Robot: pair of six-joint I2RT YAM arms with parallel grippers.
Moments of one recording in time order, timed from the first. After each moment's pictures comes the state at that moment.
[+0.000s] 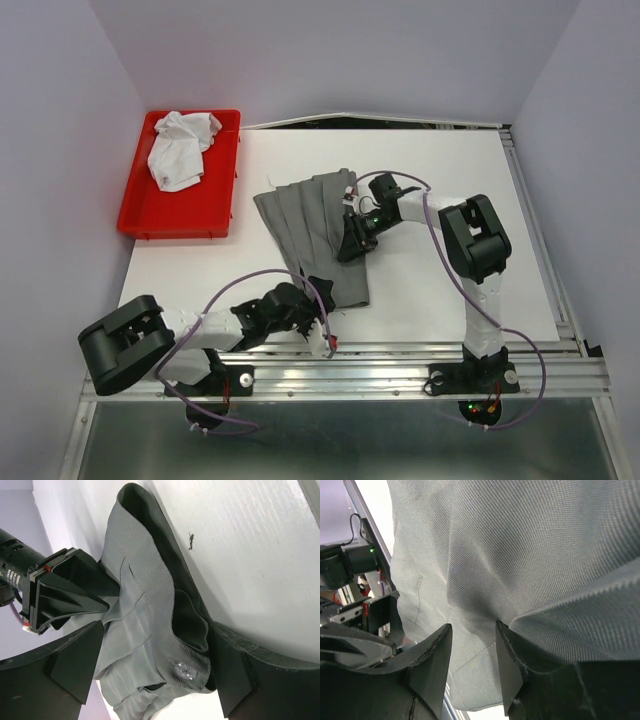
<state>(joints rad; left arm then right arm) -1.02 1.22 0.22 0.45 0.12 1.36 0.42 2.15 1.42 -0.53 -0.89 0.08</state>
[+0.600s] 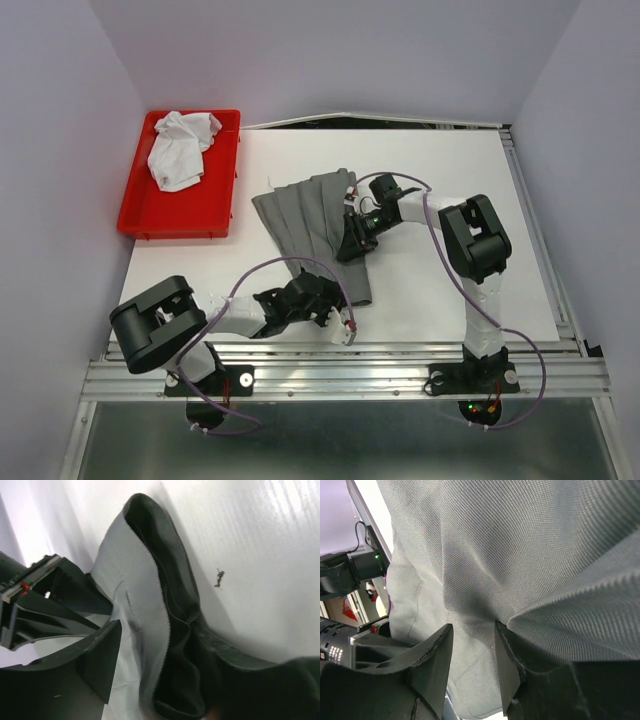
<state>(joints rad) -1.03 1.44 0.41 0.41 0.10 1.22 0.42 2.15 1.41 -0.51 -0.89 0.14</state>
